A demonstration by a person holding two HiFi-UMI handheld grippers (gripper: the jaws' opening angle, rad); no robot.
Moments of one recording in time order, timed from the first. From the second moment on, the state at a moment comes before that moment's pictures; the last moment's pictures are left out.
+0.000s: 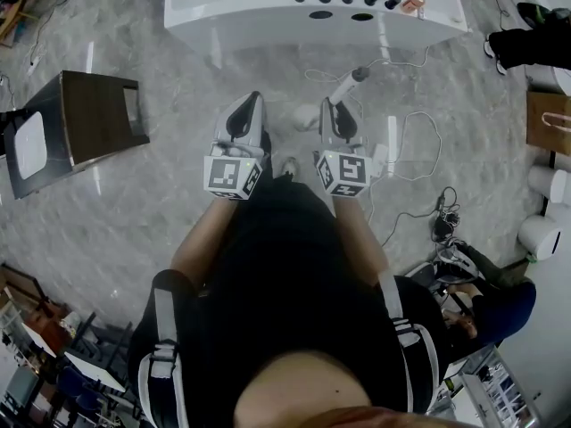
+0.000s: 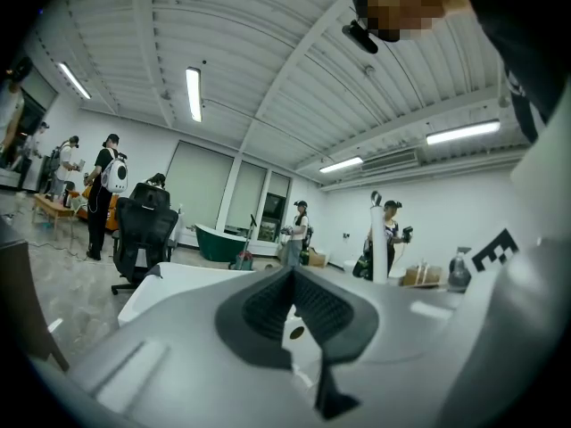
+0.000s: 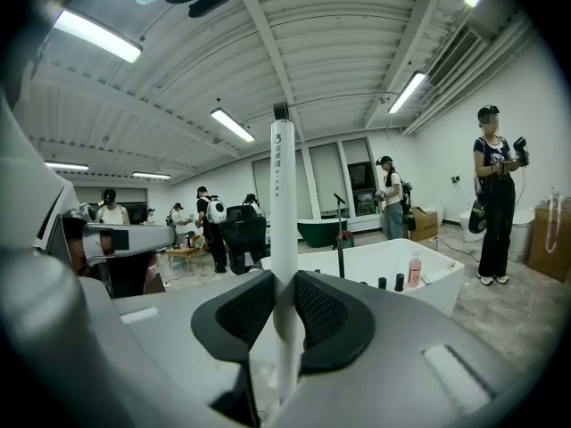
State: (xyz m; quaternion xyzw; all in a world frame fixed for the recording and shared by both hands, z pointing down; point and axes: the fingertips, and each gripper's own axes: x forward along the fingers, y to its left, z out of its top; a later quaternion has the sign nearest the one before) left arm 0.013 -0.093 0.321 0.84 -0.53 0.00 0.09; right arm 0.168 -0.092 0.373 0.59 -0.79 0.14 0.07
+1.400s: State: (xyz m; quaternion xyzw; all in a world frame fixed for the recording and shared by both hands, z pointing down) left arm -0.025 -0.266 0.494 0.86 -0.49 0.06 0.14; right arm 0.137 -0.266 0.550 0.62 -0.75 0.19 0.12
